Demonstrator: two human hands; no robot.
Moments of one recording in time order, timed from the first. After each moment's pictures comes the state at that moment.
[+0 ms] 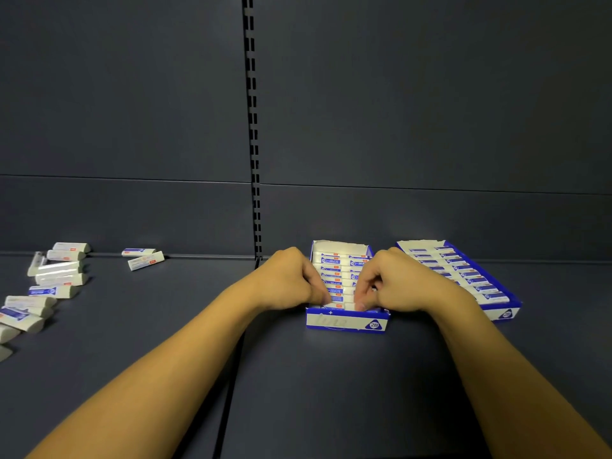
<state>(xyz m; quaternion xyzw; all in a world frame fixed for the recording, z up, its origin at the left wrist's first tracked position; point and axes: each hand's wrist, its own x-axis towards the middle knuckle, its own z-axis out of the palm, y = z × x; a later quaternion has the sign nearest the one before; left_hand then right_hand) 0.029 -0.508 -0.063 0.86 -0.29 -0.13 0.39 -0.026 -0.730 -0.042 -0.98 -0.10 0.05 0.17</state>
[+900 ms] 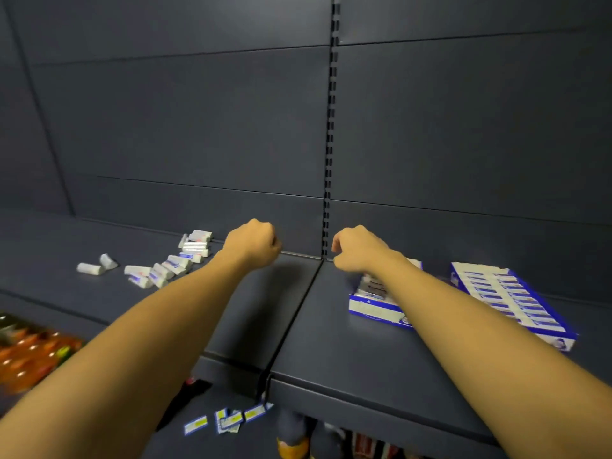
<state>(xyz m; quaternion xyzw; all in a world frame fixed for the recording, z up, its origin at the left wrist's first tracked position) -0.010 -0.396 -0.024 0.98 -0.01 0.16 0.07 0.001 -0.618 -0.014 -0.98 -0.17 -0.06 0.10</state>
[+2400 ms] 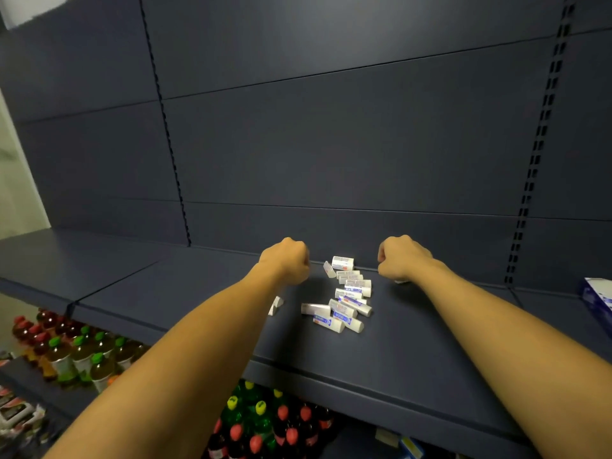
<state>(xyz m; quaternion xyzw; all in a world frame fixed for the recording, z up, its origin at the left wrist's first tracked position) 0.032 -0.068 -0.024 0.99 -0.03 0.11 0.02 0.050 -0.307 -0.013 -0.99 -0.08 -0.06 0.12</state>
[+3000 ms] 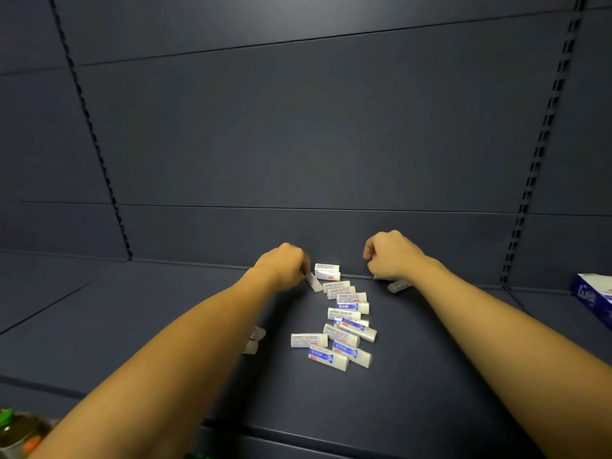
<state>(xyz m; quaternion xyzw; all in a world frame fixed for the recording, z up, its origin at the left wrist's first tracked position) 0.147 -0.057 -0.052 0.98 -0.19 0.07 0.02 0.119 -0.296 -0.024 -0.98 -0.06 -0.07 0.15</state>
